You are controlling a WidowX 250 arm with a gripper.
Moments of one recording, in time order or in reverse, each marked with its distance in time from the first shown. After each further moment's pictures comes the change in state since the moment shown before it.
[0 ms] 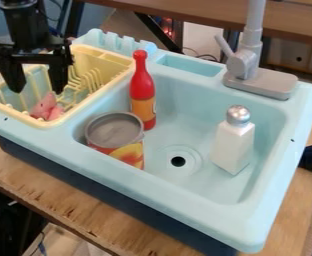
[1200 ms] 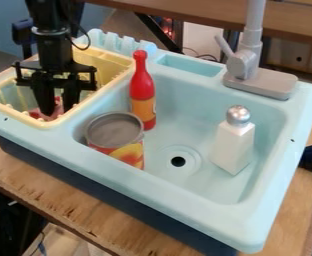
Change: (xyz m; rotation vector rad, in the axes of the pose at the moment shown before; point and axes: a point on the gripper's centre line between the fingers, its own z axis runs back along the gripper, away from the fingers) arm -0.006 -0.028 -0.031 0.039 0.104 0.004
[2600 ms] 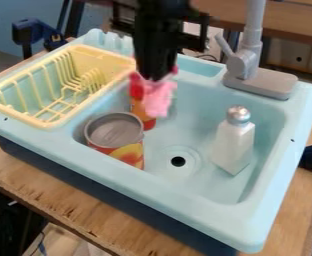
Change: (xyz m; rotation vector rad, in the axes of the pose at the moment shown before) arm -0.079 -0.128 0.098 -0.047 -0.127 -0.549
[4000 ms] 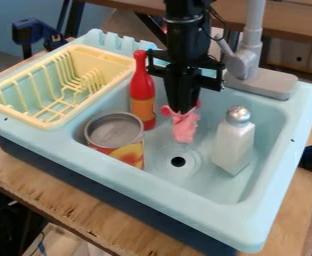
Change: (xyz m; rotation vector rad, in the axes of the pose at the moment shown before) arm 0.054 0.001 -0.075 -0.102 0.051 -0.035
